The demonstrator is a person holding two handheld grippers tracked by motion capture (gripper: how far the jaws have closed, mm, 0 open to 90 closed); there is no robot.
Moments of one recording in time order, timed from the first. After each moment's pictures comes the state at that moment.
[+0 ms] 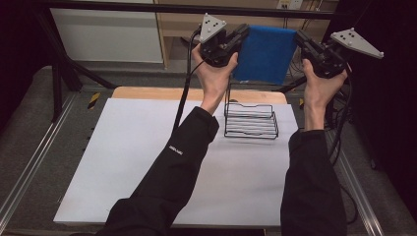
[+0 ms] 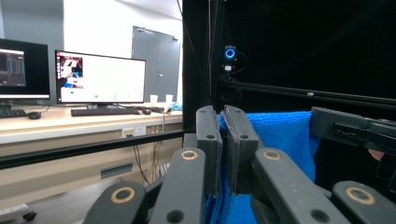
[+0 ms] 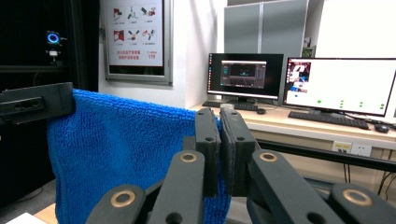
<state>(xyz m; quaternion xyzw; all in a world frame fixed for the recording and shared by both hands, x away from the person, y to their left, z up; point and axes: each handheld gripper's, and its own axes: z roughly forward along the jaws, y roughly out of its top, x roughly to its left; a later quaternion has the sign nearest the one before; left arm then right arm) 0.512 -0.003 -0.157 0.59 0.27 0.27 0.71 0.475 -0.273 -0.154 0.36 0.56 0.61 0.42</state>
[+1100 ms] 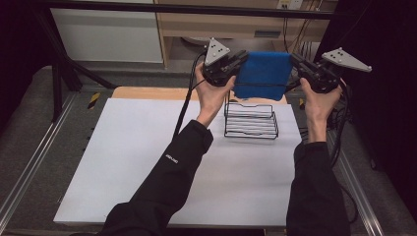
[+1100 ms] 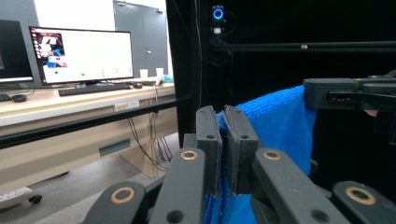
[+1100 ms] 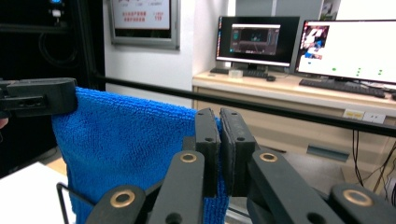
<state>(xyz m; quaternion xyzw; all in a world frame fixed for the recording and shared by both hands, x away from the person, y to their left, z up) 0.514 -0.004 -0.214 0.65 0.24 0.27 0.67 0.479 -0.289 -0.200 0.37 0.61 0.58 0.38</state>
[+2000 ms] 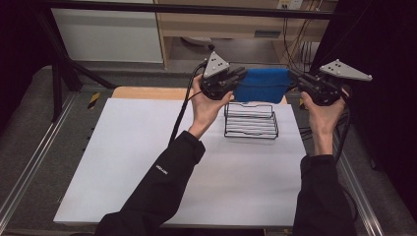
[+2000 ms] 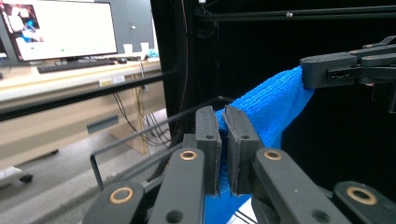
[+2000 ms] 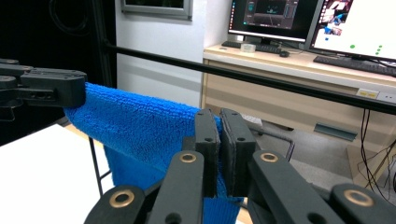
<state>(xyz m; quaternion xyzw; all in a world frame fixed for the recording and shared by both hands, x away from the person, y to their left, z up) 0.493 0.001 -0.232 0.70 0.23 0.24 0.63 0.453 -0.290 -0.212 0.37 0.66 0.55 0.36</state>
